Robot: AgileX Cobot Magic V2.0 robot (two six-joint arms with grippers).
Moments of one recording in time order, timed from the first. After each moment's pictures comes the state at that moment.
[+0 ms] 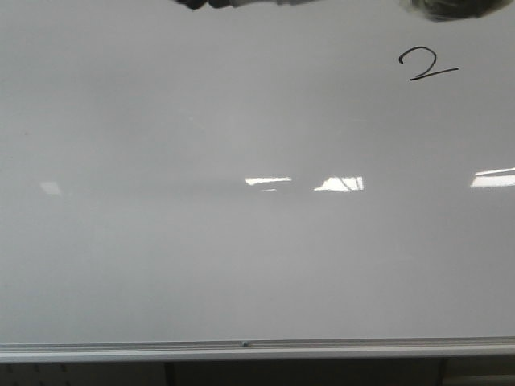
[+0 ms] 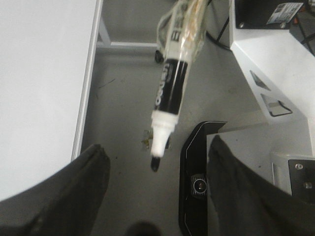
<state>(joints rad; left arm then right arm) -0.79 1.28 -1.24 -0.52 1.08 0.88 0.36 0.95 -1.02 0.63 1.24 -0.97</state>
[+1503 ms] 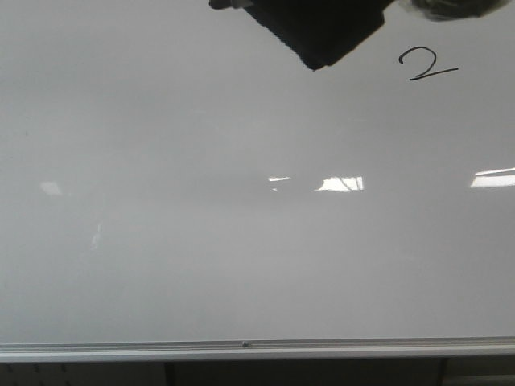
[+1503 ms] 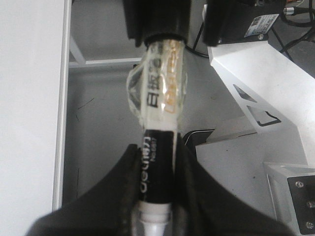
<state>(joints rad) -0.85 1.40 -1.26 -0.60 1.02 0.99 0.36 0.95 -1.02 0.63 1.24 -0.98</state>
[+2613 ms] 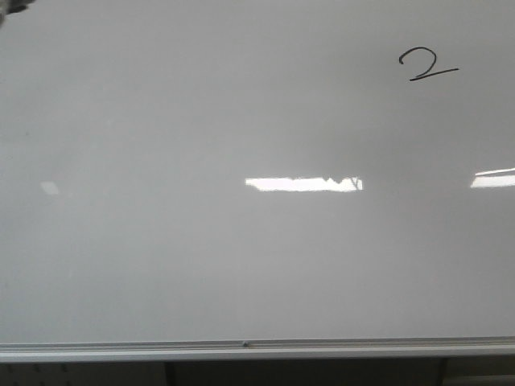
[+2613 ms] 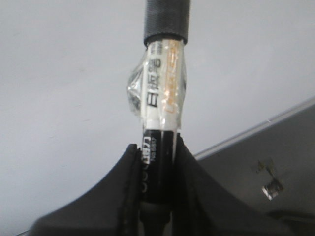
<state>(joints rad) -0.21 1.07 -0.92 -0.07 0.75 0.16 0.29 0.81 -1.05 0.22 1.14 -0.57</state>
